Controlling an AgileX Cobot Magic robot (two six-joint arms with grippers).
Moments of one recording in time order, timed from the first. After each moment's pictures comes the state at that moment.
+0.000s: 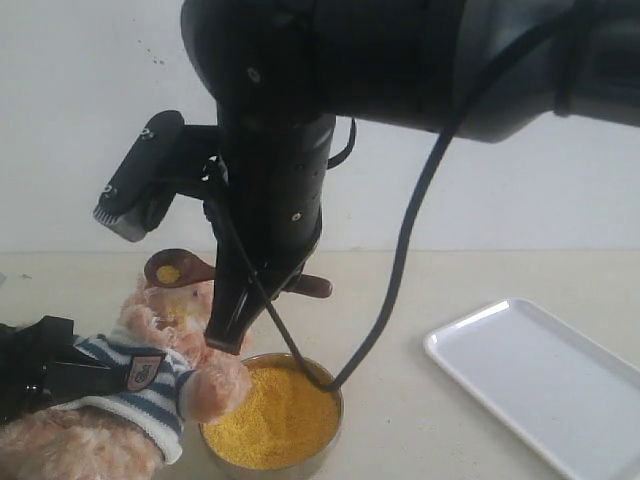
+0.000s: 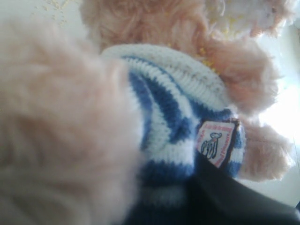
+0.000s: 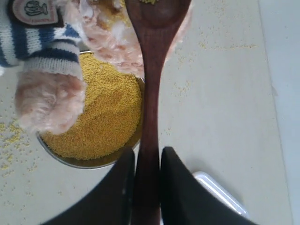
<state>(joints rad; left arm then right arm) 0.11 1.55 -0.63 -1.41 0.82 1.12 0.96 1.86 -1.79 -0.34 1.15 -0.33</state>
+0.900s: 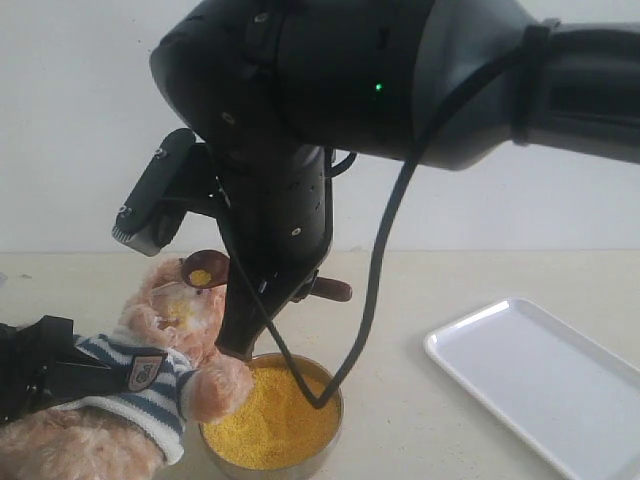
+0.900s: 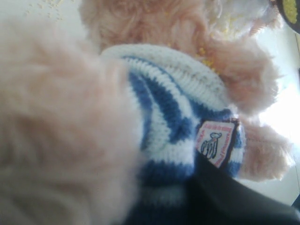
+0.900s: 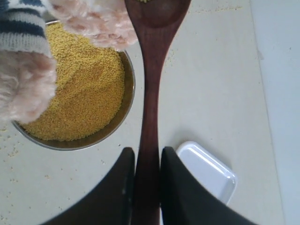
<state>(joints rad) 0.11 1.55 -0.63 -1.41 0.83 1.12 0.99 1.89 -1.79 -0.47 1.22 -0.19</state>
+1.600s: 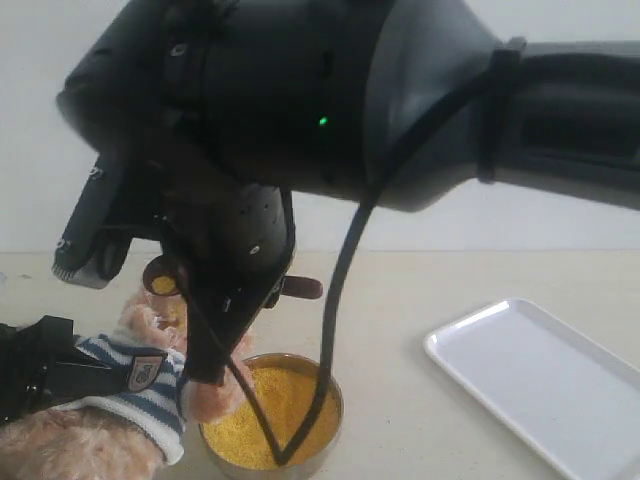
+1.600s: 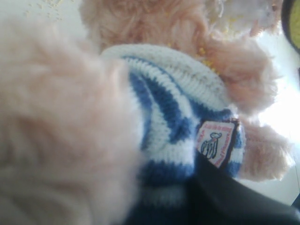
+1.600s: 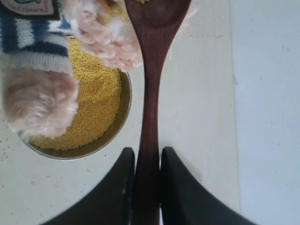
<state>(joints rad) 0.11 1.55 -0.63 -1.41 0.83 1.12 1.10 1.90 -1.79 -0.60 1.22 -0.19</state>
